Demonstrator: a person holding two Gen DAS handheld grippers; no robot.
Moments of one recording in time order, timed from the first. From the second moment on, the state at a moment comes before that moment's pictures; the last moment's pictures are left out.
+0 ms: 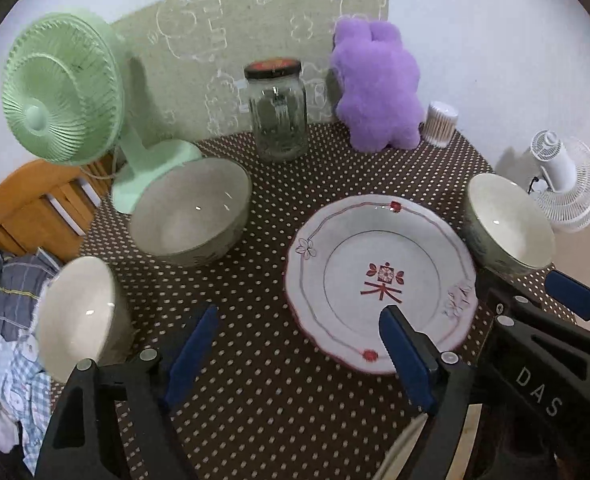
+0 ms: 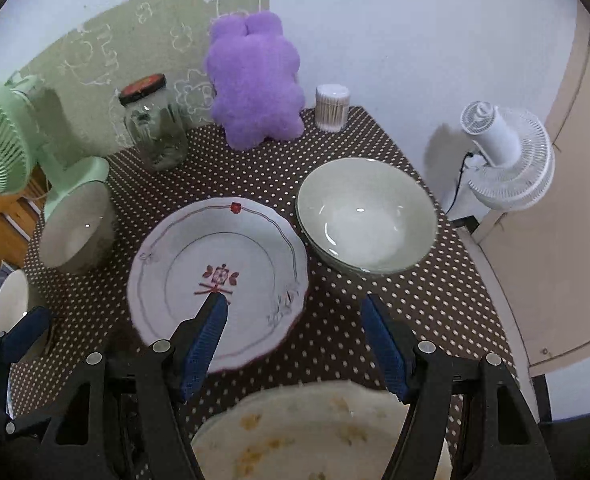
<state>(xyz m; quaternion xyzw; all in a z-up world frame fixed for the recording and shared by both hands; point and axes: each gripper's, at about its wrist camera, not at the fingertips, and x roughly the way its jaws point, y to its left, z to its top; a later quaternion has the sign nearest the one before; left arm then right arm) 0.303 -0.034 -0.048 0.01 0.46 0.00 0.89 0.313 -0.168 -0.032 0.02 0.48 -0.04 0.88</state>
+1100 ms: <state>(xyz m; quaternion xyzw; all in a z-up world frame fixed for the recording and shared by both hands) 0.343 -0.029 -0.110 0.03 0.51 0.02 0.86 0.357 -0.151 -0.100 0.01 0.54 -0.01 0.84</state>
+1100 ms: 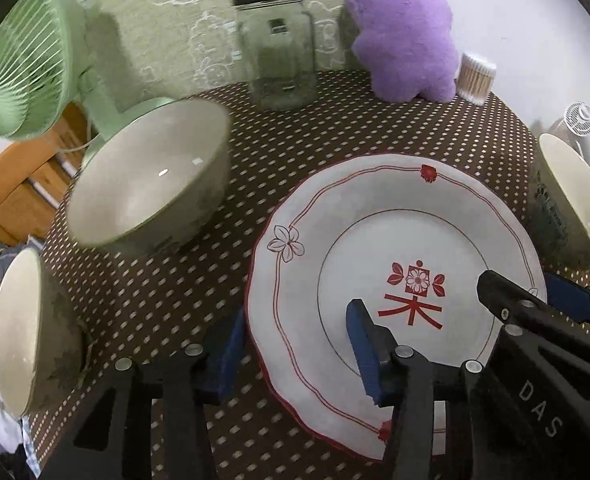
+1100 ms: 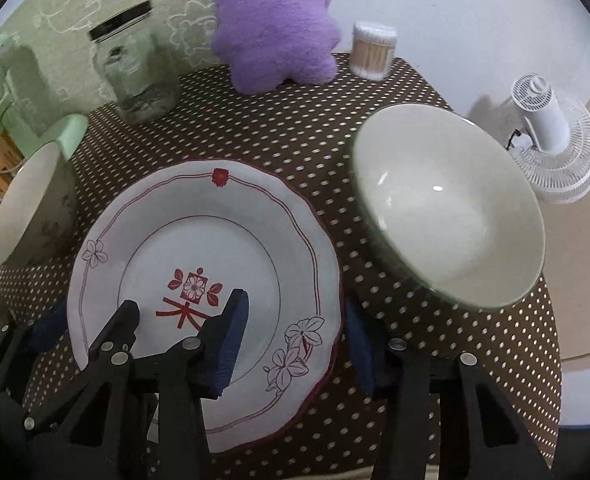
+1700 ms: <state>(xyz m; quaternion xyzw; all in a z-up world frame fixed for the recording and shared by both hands) 0.261 0.040 -0.107 -0.01 0.54 0.07 0.84 0.295 -0.080 -0.098 -0.03 0.57 0.06 0.82</state>
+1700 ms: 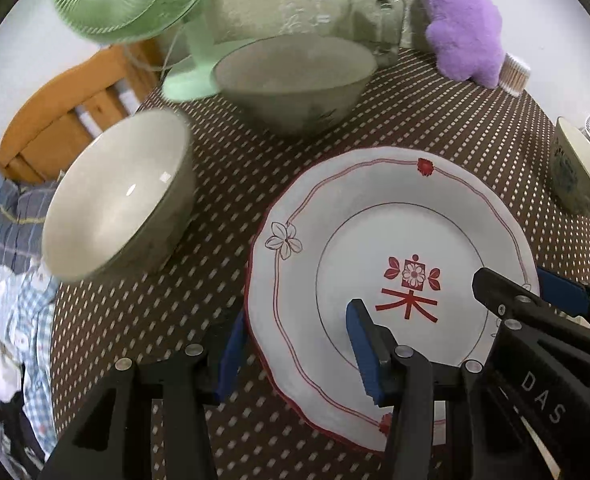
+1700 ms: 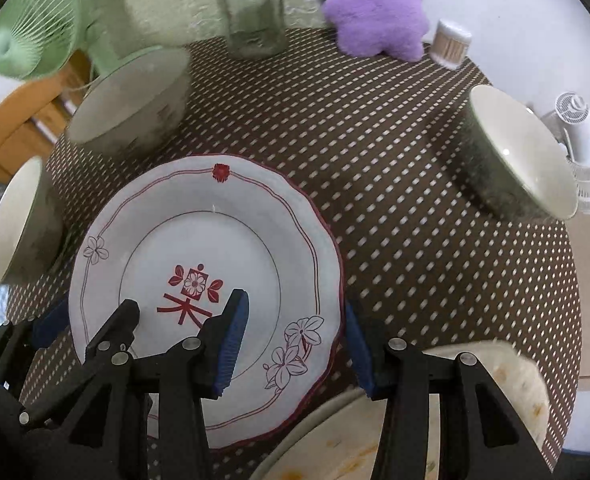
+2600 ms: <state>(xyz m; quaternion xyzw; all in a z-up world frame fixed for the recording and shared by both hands) 0.270 0.062 -0.113 -0.02 0.53 0.06 0.84 0.318 -0.053 -0.109 -0.05 0.58 0.06 0.81</state>
